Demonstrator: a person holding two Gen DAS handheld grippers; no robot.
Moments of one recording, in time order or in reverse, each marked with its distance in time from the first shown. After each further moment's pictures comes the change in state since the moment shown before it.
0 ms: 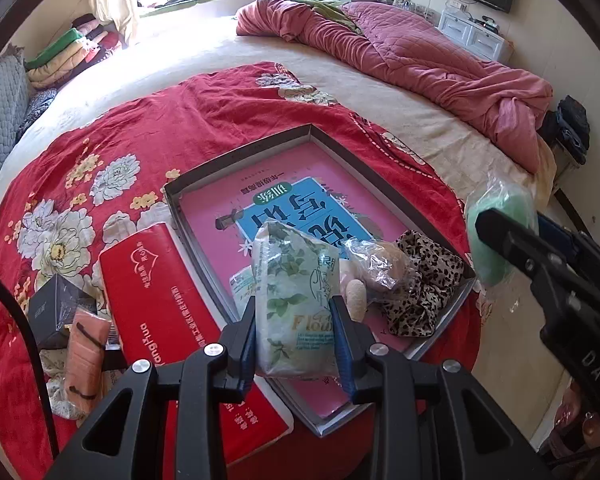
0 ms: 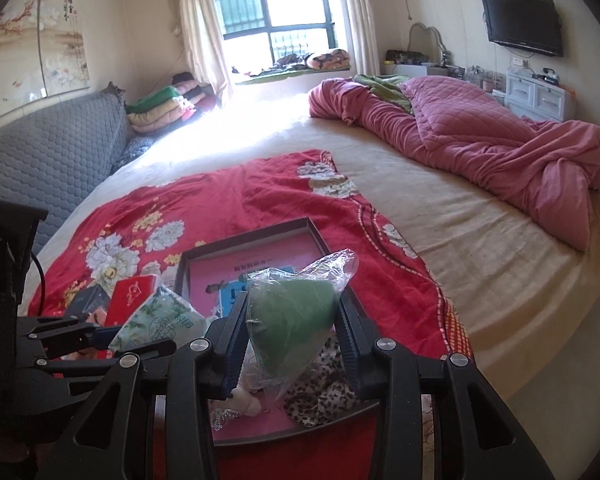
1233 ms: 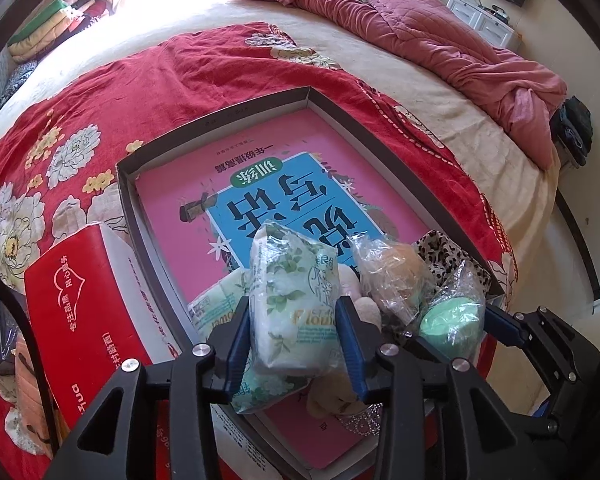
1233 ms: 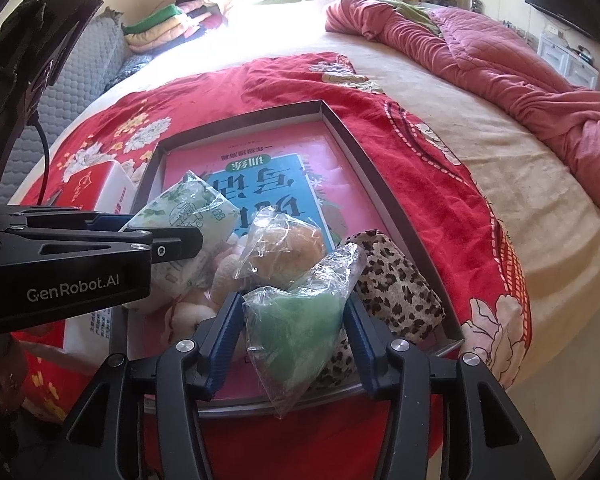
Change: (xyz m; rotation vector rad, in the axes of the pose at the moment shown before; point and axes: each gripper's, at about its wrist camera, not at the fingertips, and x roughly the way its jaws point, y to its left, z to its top) left arm 0.065 0.007 0.021 -0.037 0.109 -0.067; right arm 0.083 0.004 -0.046 -0.062 0.257 0.010
